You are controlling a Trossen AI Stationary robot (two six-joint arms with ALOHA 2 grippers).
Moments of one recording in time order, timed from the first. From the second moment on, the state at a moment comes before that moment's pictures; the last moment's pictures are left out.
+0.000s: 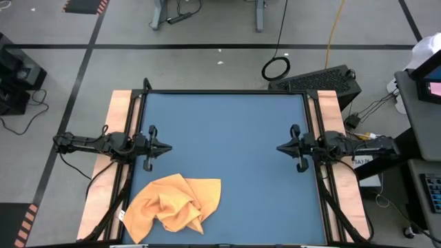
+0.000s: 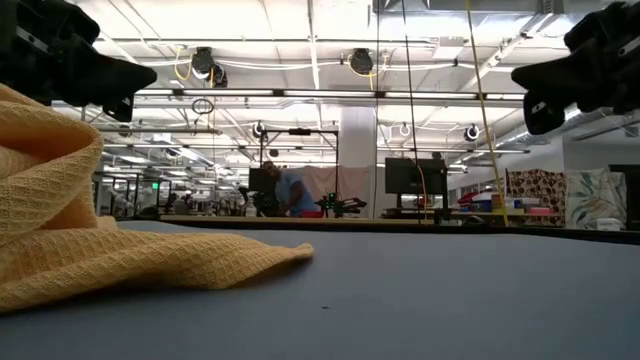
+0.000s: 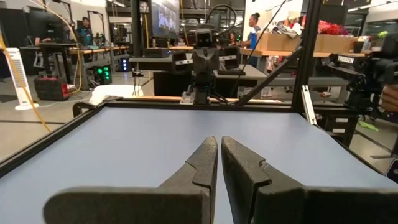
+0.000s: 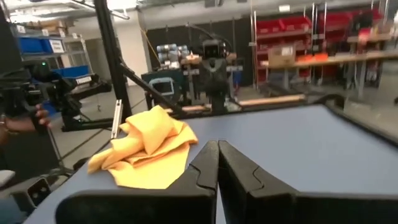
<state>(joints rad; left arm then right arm) -0.12 0.00 0.00 0.04 -0.09 -0.02 0.05 0.08 0.02 0.10 0.00 0.18</state>
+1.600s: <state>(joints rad) -0.15 0.01 0.00 0.07 -0.17 -0.18 0.37 2.07 1.13 0.24 0.26 0.39</state>
